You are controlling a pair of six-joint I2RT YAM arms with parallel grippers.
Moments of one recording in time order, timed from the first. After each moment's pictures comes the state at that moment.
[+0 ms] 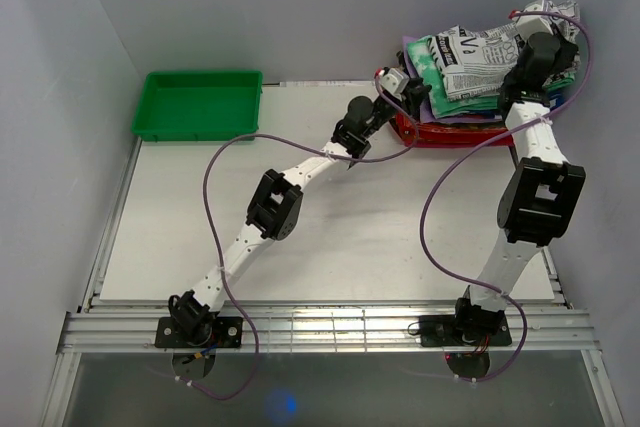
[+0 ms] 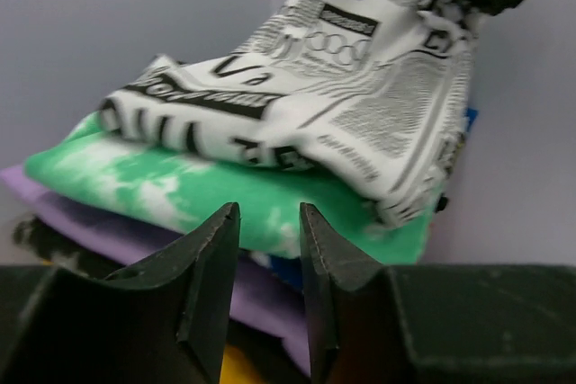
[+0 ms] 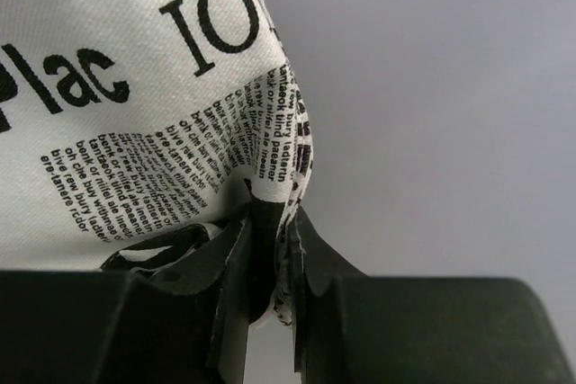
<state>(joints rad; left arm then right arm) -0.76 2.78 2.53 0.71 0.20 -0.09 -0.18 1.92 1.70 0.32 0.53 -0.86</state>
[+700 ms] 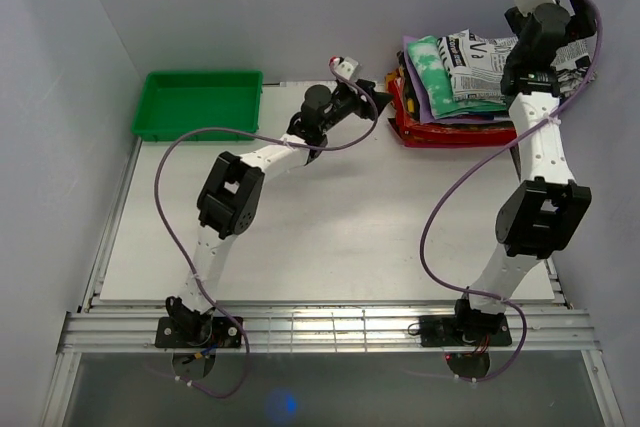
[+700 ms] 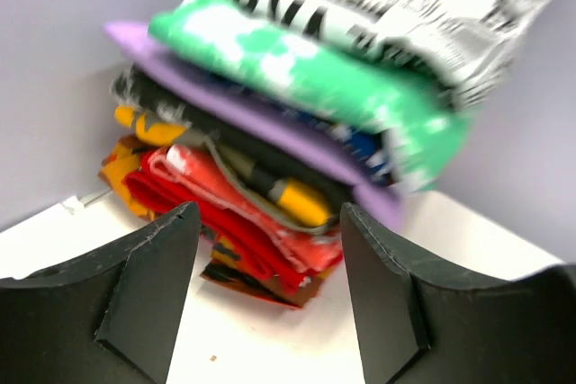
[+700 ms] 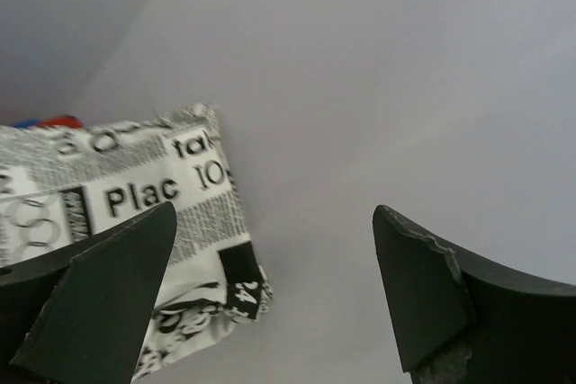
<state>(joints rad) -0.61 2.33 1.82 0.70 0.28 -0.23 -0.10 1.81 1.81 0.15 0.52 -0.87</state>
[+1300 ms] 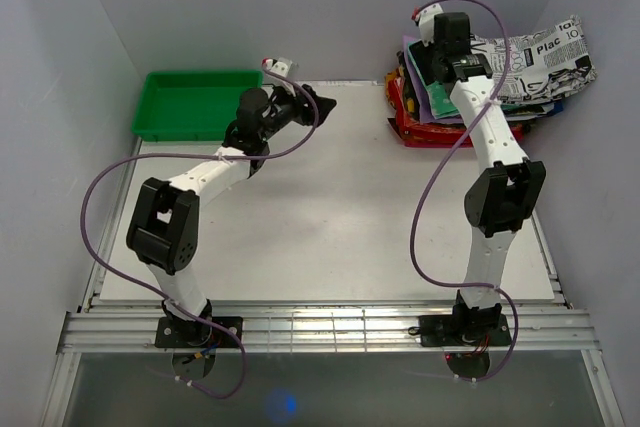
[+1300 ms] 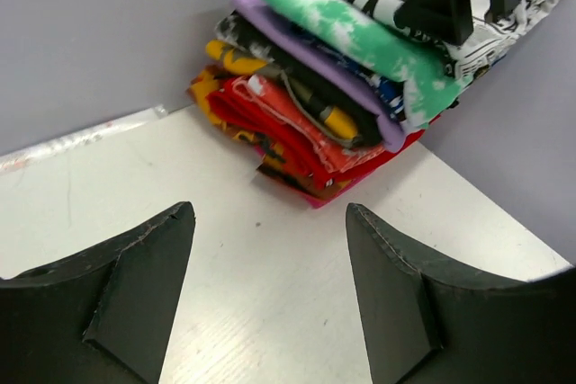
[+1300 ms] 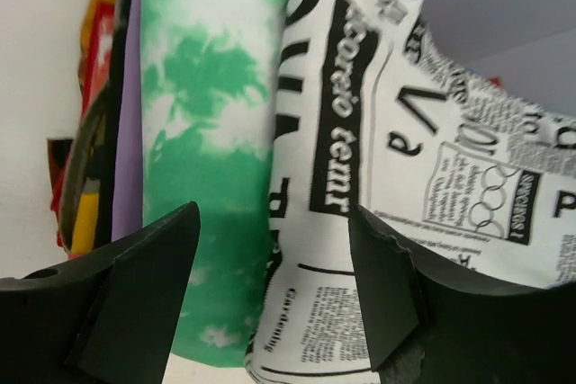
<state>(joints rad) -0.45 1.78 1.28 0.59 0.36 -0.30 0.20 2.01 2.17 -0.62 0.28 -0.45</state>
